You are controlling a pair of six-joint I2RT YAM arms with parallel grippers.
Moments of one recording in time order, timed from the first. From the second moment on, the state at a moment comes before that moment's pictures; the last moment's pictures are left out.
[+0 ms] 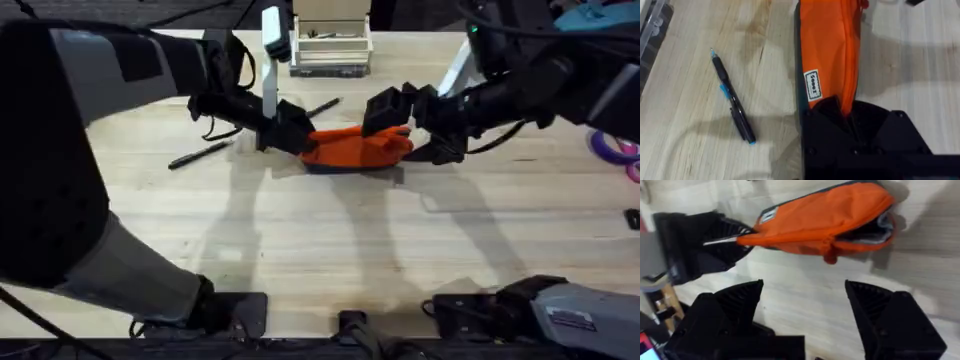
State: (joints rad) left arm -0.09 1.75 1.08 -0.73 0.94 1.18; right arm 0.30 1.38 1.04 -0.79 -0.43 0.64
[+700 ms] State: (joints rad) left arm -0.09 1.75 1.08 -0.73 0.94 1.18; right arm 0.31 1.43 1.04 -0.76 -0.26 0.61
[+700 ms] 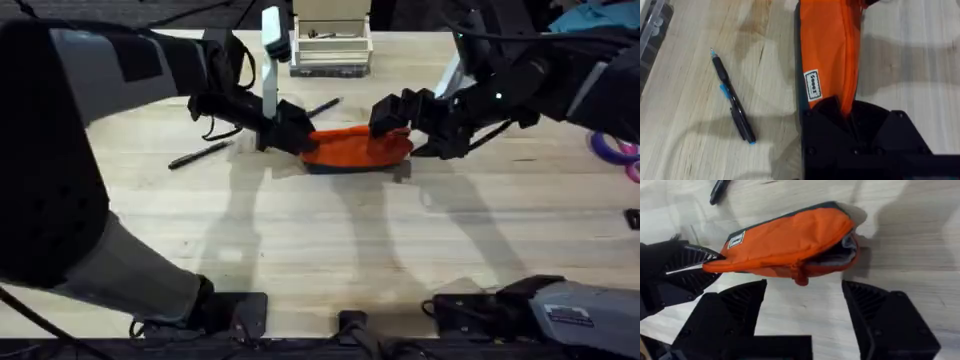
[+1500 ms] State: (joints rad) left arm -0.09 1.75 1.08 -0.73 0.94 1.18; right arm 0.40 1.49 1.04 -0.70 -0.12 0.57
